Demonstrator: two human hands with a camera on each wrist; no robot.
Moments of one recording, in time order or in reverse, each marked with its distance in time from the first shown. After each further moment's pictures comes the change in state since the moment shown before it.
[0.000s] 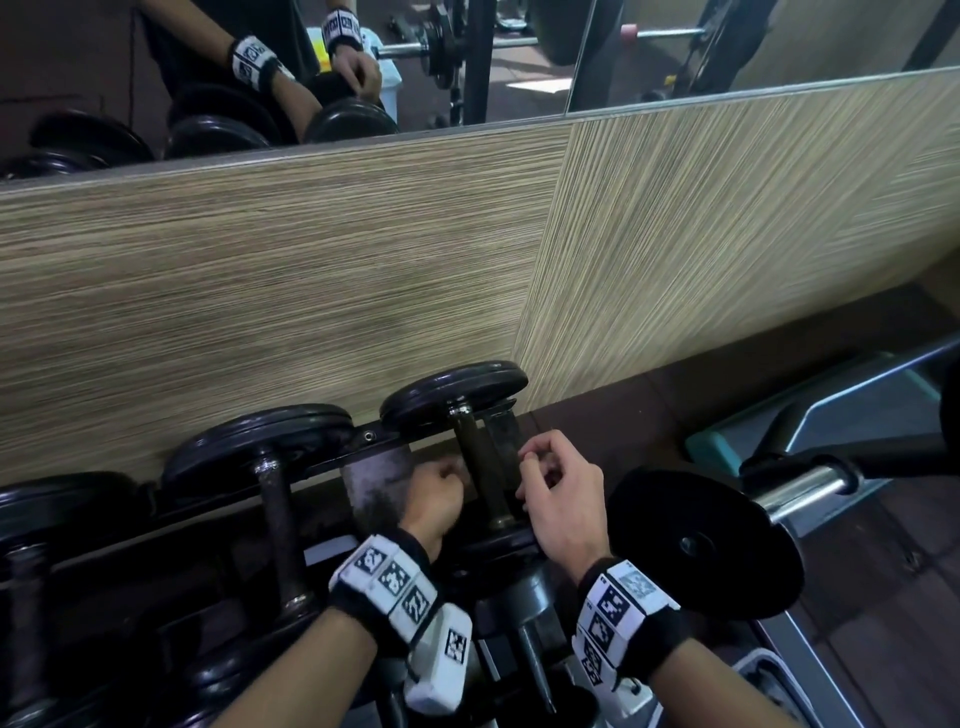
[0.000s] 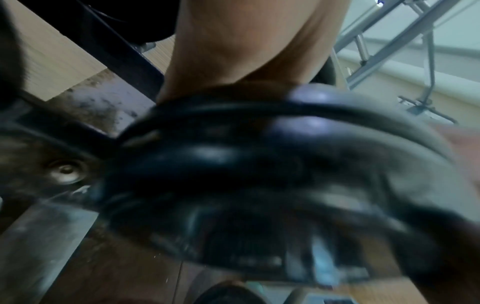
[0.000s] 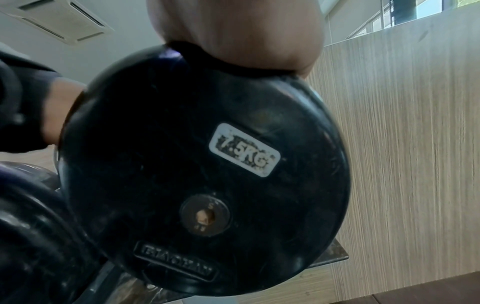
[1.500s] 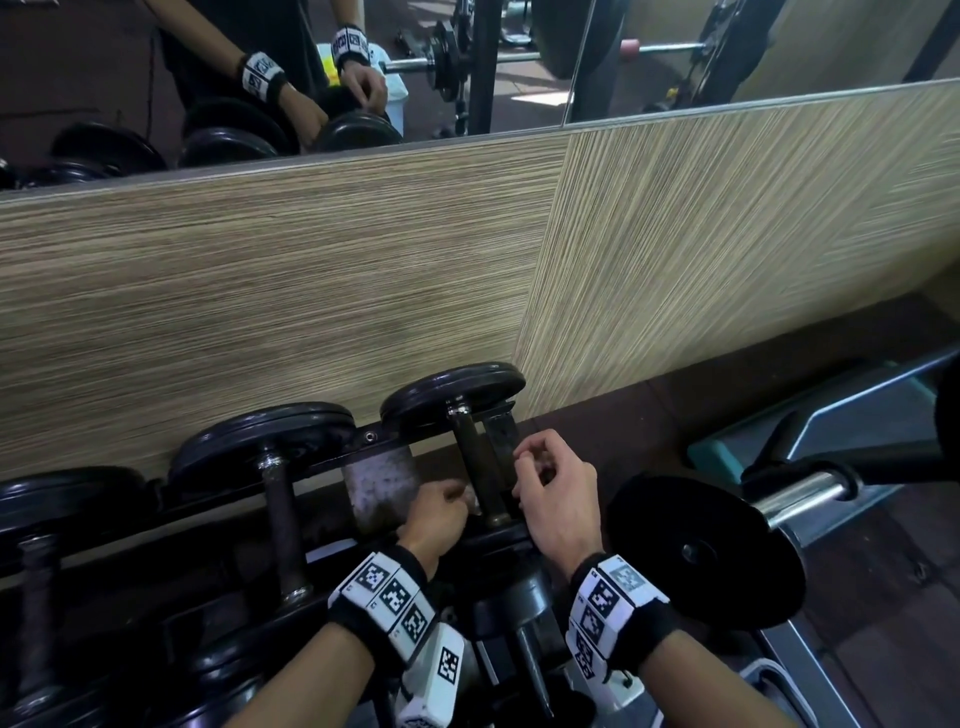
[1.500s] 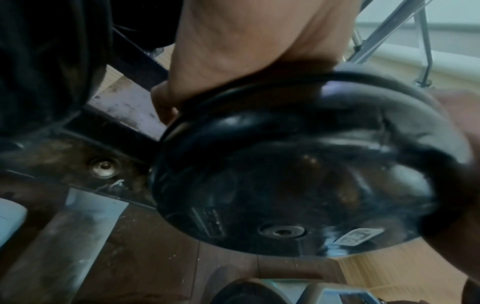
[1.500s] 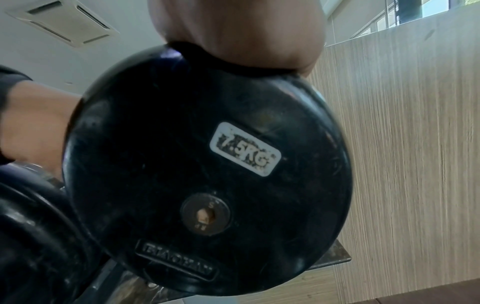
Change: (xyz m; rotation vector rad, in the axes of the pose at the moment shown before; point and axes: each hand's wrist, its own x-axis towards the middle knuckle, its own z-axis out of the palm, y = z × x) left_hand 0.012 -0.050 -0.002 0.233 -0.100 0.005; right_hand -0.003 -0.008 -0.003 -0.003 -0.007 0.022
